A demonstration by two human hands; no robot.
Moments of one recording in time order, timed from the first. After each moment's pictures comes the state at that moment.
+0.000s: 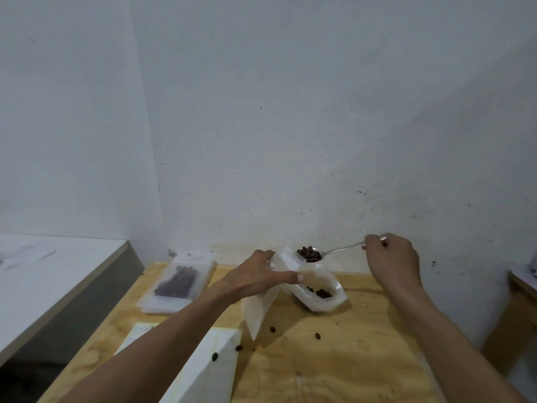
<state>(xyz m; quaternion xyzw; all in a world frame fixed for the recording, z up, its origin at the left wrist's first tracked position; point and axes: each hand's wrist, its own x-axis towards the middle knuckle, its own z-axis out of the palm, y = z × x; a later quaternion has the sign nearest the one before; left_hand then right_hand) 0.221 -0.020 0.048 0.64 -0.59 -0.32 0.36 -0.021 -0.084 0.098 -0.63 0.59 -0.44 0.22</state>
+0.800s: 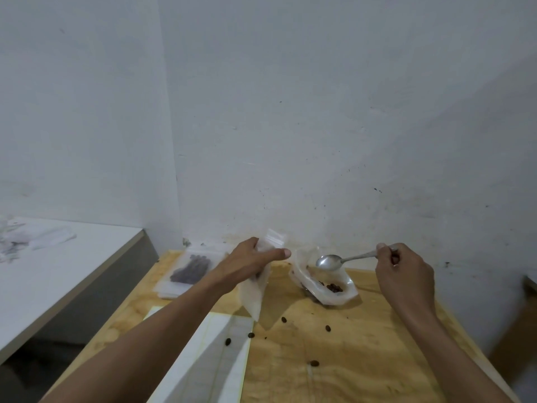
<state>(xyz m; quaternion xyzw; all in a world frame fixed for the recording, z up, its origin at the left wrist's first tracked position) 0.244 0.005 0.054 0.68 -0.49 -0.32 0.45 -0.023 -0.068 0.062 -0.66 0.56 -0.47 0.14</state>
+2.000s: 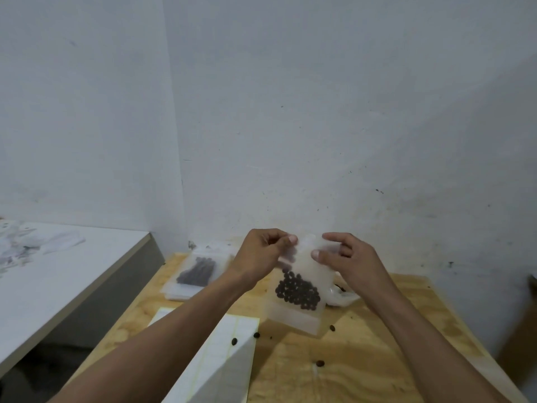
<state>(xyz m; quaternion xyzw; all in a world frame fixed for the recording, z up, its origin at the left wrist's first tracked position) 0.218 0.010 0.073 0.56 -0.49 -0.32 0.59 0.024 -0.041 0.085 -0.67 0.39 -0.38 0.49</state>
